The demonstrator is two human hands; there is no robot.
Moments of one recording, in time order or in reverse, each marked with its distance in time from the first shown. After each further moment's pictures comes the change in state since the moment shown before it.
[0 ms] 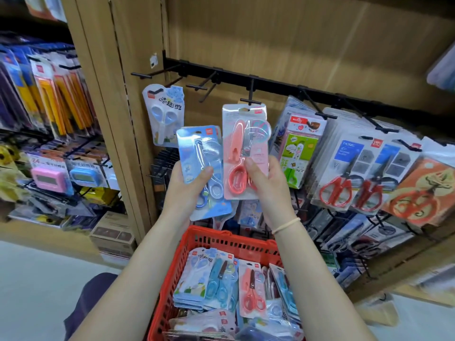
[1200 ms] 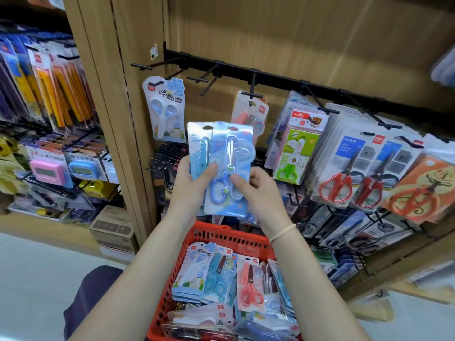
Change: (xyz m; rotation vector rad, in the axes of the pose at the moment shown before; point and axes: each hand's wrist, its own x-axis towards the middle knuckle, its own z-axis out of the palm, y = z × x) left_hand -0.003 -0.007 0.011 -0.015 -0.011 0.029; right_hand -0.018 0.014 0.001 -0.113 -0.149 0.072
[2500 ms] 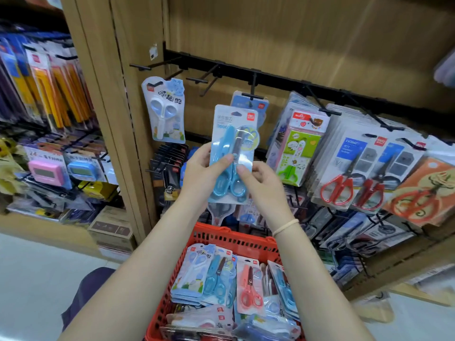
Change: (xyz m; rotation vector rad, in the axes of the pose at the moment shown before) left_hand 0.018 0.017 0.024 0.045 -0.074 0.028; right_hand 0.018 -0.001 -0.007 -0.070 0.041 -0.056
